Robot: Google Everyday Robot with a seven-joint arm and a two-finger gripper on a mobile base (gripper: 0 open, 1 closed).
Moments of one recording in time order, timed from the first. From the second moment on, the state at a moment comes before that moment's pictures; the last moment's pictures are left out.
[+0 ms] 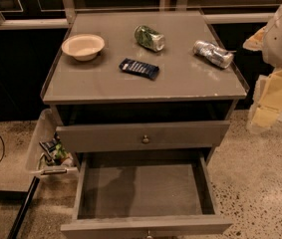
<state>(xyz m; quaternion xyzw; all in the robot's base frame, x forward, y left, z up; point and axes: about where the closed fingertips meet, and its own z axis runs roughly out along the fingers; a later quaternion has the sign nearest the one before) 0.438 -0.217 0.977 -0.60 0.78 -0.04 0.16</state>
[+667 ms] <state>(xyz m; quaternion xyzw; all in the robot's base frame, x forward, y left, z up) 0.459 -0.207 0.990 -0.61 0.76 -0.02 0.20</state>
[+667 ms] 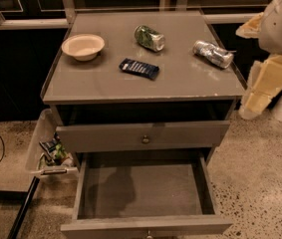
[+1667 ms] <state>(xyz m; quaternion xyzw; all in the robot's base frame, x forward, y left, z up) 0.510 -0.185 0.987 -0.63 0.72 0.03 0.28</state>
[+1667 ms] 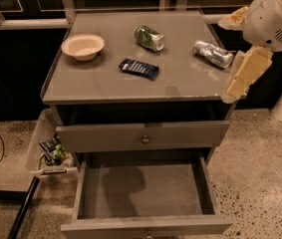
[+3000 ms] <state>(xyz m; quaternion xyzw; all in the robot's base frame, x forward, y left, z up) 0.603 -0.097 0.901 -0.55 0.73 0.15 0.38</state>
